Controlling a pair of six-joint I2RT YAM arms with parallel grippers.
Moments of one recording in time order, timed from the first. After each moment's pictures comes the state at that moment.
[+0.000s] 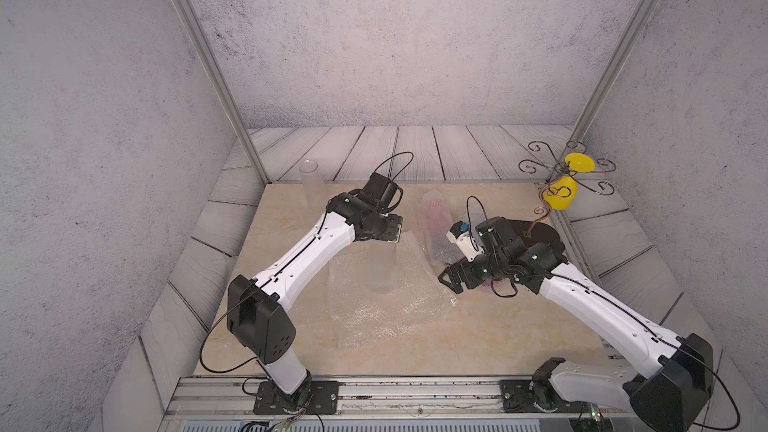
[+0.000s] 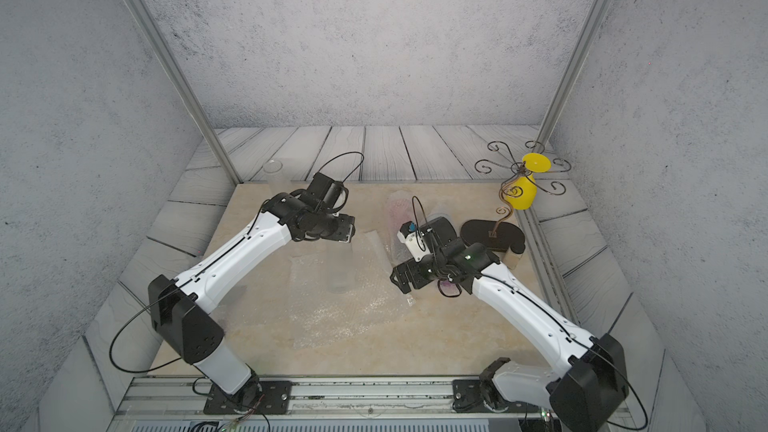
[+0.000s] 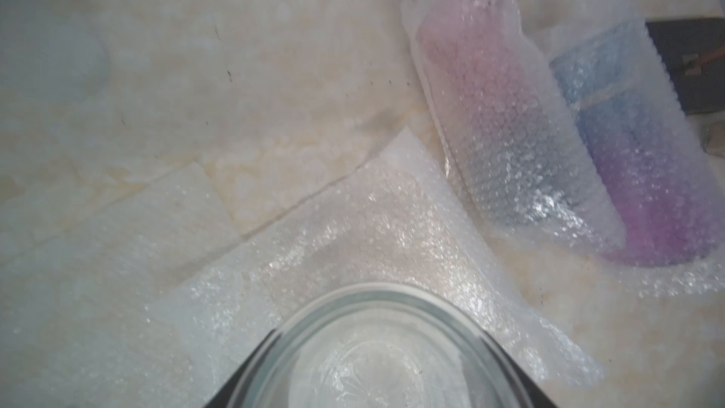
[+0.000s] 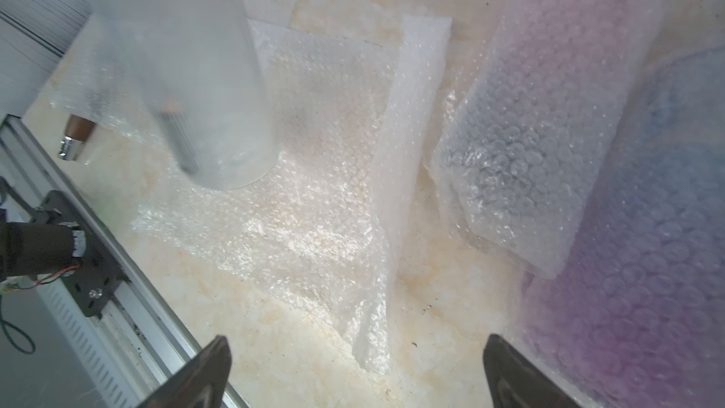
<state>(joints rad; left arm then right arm) -0.59 1.67 1.65 -0.94 -0.10 -0.31 0.61 1.21 1.07 -0.77 -0.26 0.08</state>
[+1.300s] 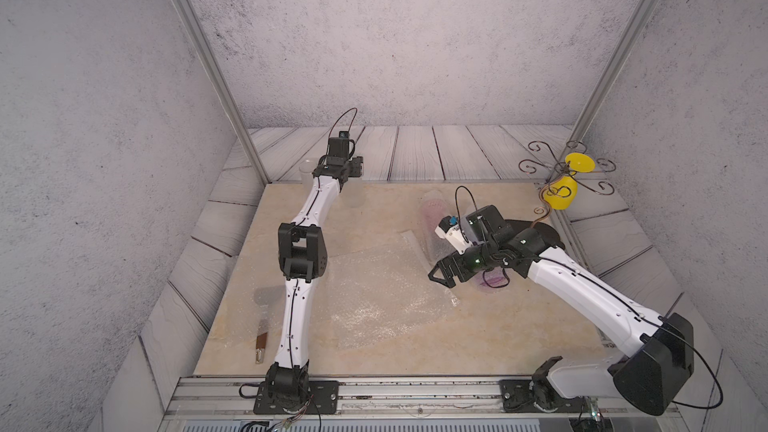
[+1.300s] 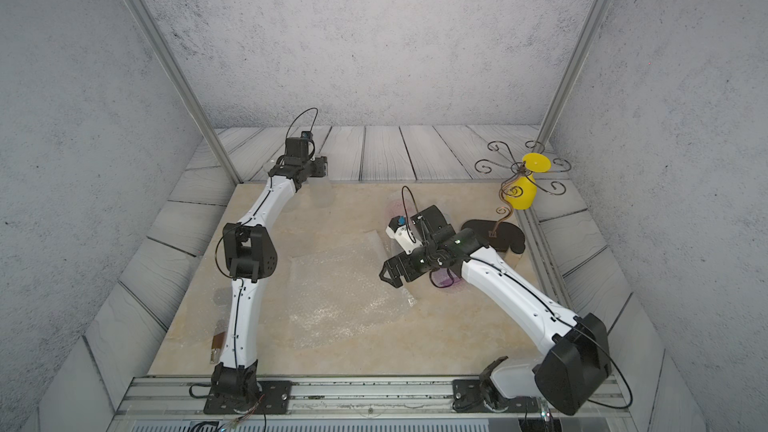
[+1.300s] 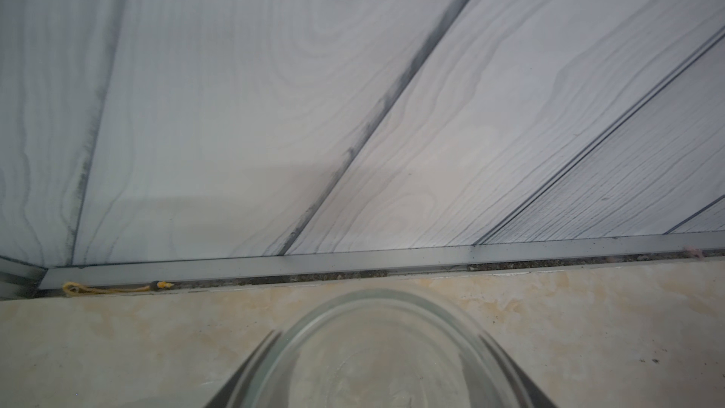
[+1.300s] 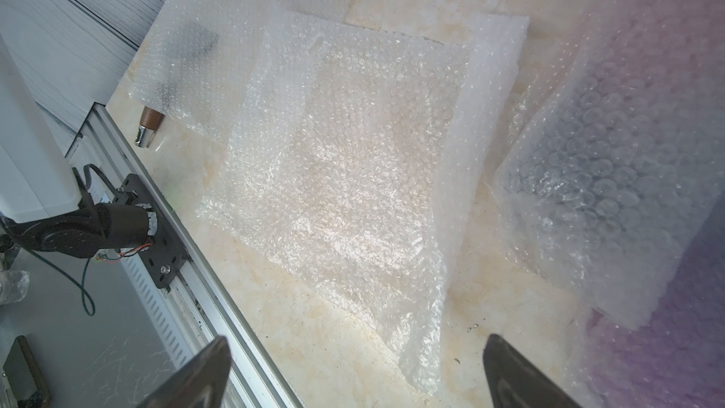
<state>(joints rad) -0.18 2.50 2.43 -0.46 -0.05 -0.07 0.61 1.35 1.21 -0.85 -0.39 0.06</state>
